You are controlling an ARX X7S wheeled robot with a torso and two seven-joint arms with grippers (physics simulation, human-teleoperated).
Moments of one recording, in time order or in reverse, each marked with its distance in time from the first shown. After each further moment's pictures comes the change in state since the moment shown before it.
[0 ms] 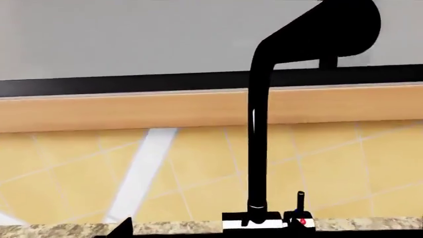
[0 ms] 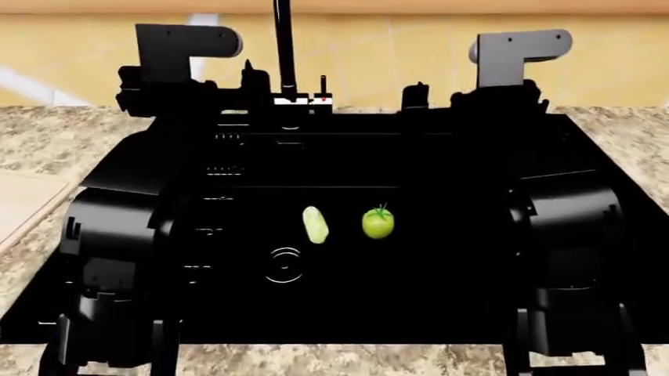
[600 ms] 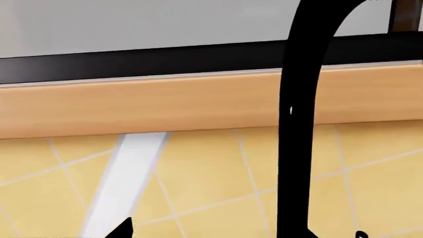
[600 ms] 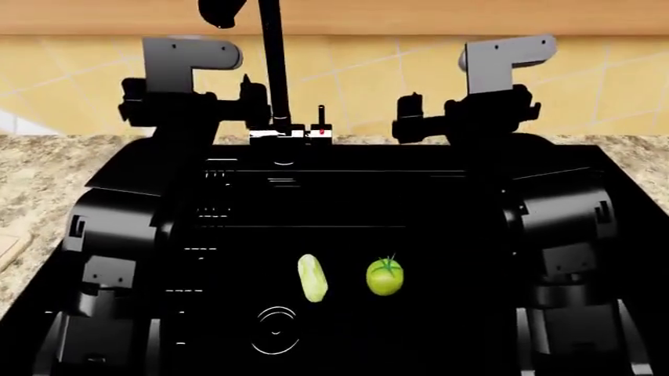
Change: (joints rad) left arm 0.000 -0.025 0.024 -0.070 -0.014 0.019 -0.005; right arm 0.008 0.016 -0.052 0.041 0.005 -0.001 -0.009
